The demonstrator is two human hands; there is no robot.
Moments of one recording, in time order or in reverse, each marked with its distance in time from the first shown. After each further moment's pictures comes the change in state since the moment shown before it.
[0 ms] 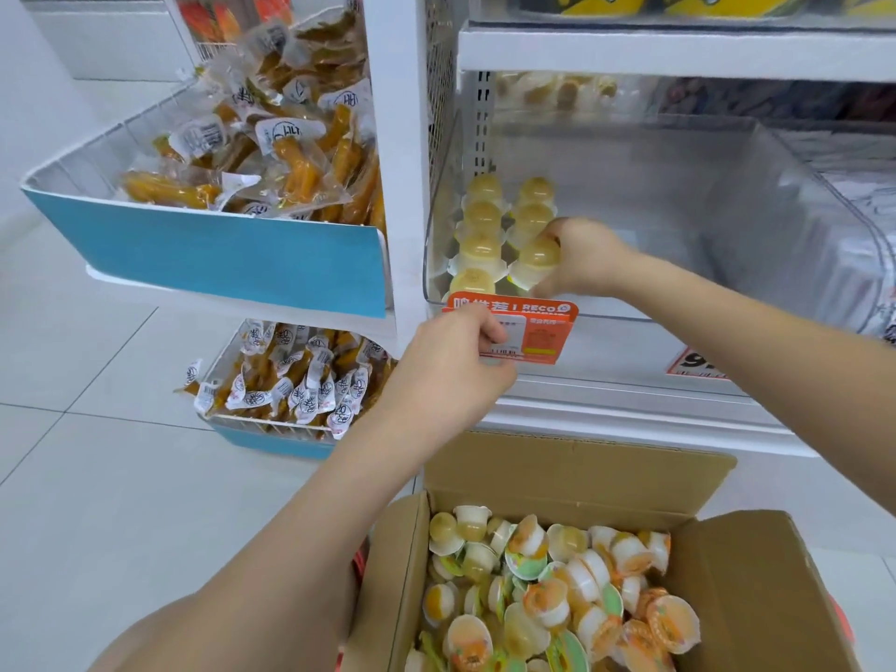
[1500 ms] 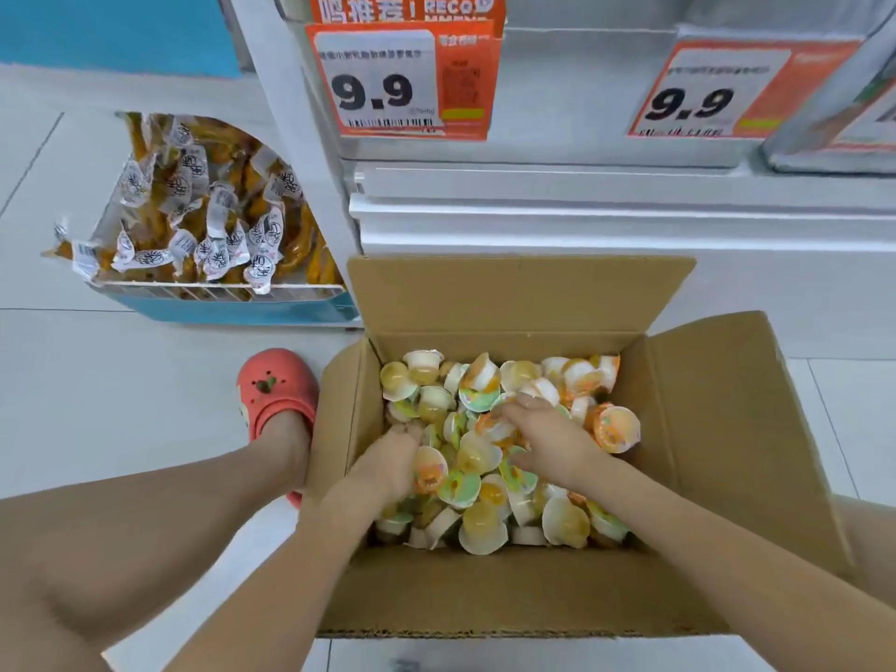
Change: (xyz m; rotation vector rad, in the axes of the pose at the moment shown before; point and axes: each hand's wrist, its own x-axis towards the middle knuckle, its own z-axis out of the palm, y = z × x) left_hand -0.130 -0.194 0.215 0.311 -0.777 -0.301; right_hand -0.252 0.087 0.274 0.136 -0.482 0.011
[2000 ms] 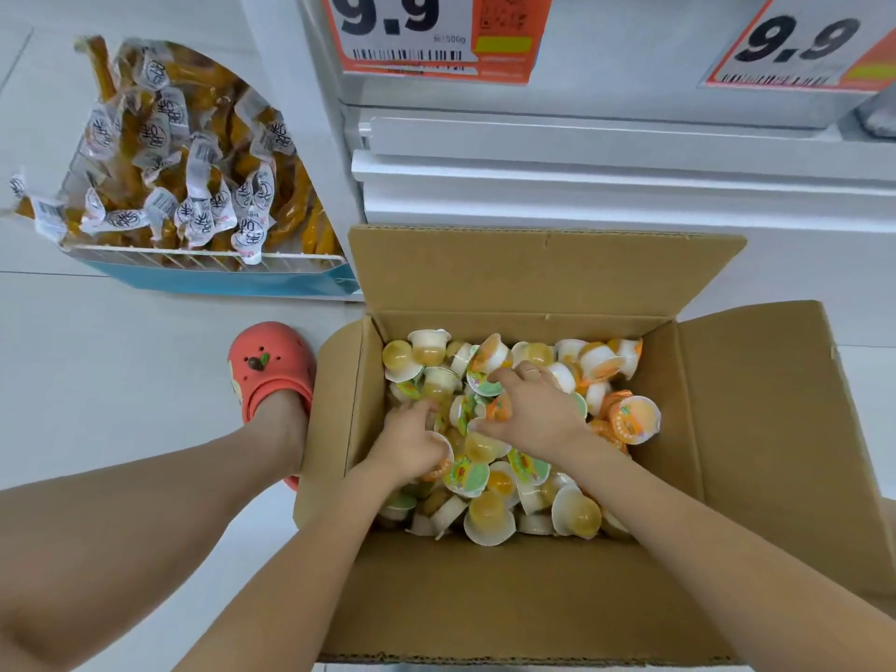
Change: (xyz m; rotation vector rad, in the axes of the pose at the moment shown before) left_hand 0.043 -0.013 0.027 -0.368 0.124 -0.036; right_hand 0.036 -0.020 0.010 -0.027 0.062 0.232
